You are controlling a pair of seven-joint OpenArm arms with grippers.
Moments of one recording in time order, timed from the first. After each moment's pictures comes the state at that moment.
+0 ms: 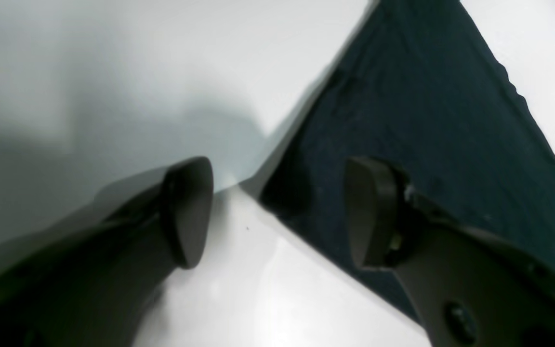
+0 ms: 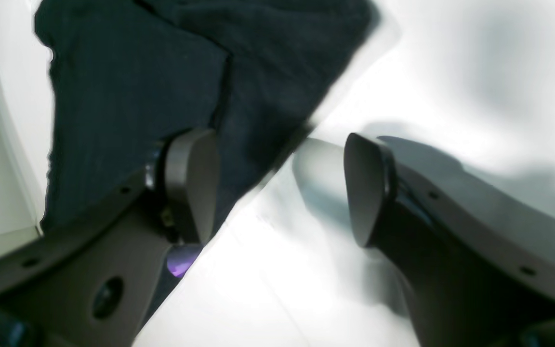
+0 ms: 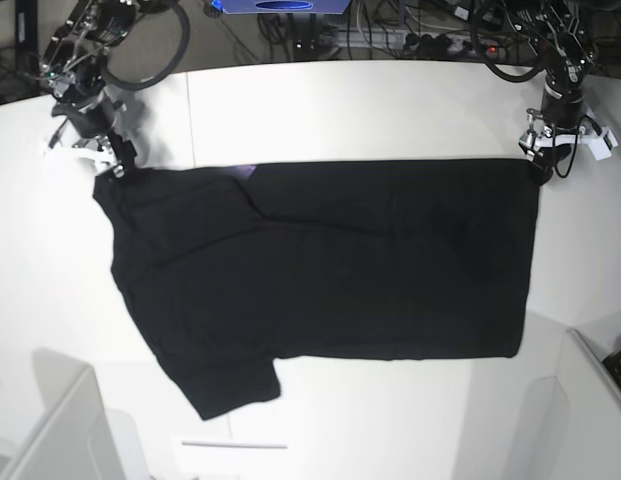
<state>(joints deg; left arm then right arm) 18.5 -4.8 -45.8 86.8 -43.1 -15.0 34.5 -16.8 -4.0 37.9 97.8 45.5 -1.6 -50.6</state>
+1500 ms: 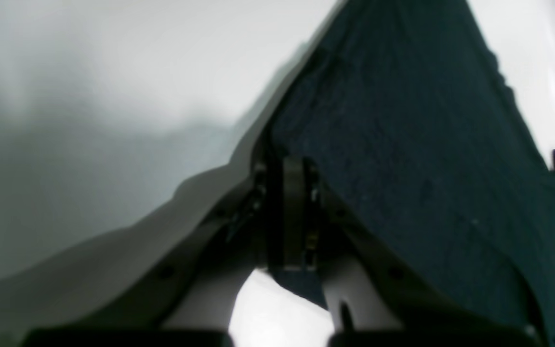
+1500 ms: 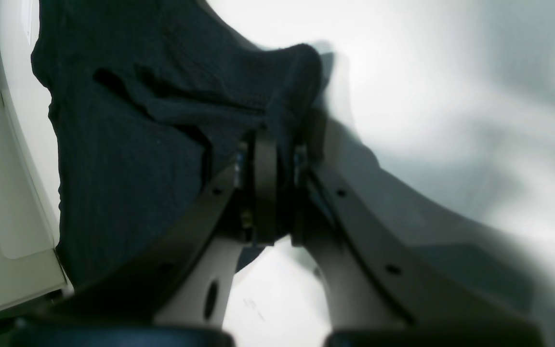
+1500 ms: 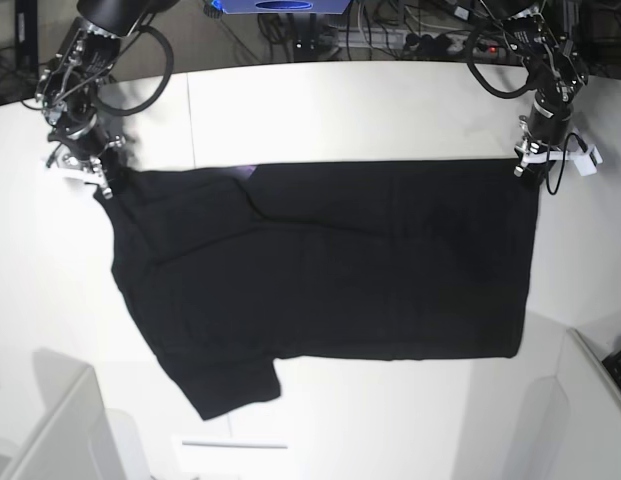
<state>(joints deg) 14.1 -6.9 -41.9 78.4 -44.5 -15.9 33.0 -8.9 1.6 37.6 80.7 47.6 0.9 -45.8</state>
